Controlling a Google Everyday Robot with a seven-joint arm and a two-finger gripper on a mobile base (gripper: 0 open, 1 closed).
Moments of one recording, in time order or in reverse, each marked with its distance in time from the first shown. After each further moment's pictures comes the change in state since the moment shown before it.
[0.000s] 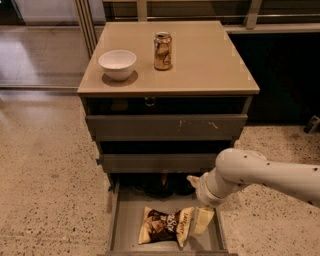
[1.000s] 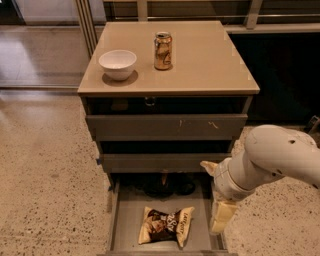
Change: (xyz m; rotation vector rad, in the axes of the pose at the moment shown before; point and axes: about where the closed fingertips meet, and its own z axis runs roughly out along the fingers) arm -0.027 0.030 -0.130 0.071 0.023 -0.017
